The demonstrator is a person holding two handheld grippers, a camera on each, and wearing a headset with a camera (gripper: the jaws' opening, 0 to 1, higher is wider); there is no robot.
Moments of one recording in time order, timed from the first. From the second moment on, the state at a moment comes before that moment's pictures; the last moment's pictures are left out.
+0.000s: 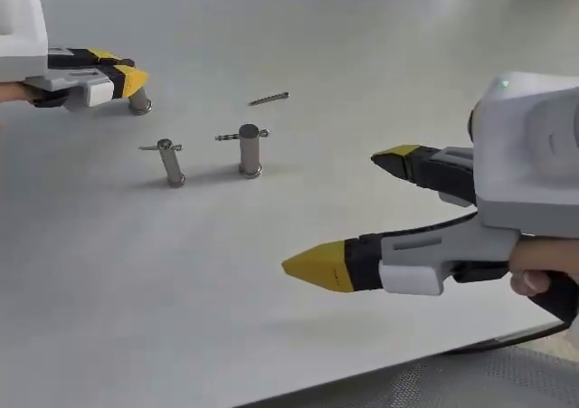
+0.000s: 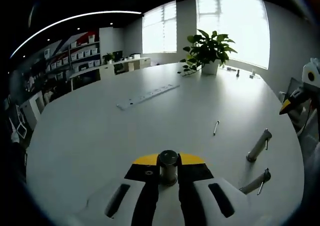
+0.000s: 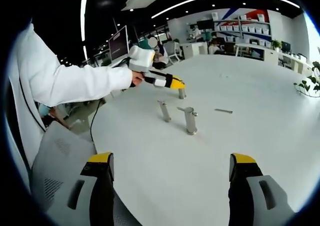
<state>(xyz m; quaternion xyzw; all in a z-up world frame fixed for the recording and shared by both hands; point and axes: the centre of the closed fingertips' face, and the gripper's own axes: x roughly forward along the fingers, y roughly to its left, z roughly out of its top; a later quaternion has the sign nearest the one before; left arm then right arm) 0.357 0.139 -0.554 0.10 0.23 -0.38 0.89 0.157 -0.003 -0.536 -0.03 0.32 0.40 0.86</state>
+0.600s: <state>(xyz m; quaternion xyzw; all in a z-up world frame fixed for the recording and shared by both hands) 0.344 0.176 -0.475 0.11 0.18 -0.39 0.90 0.161 -0.018 -0.529 -0.03 0.30 0.38 0.87</state>
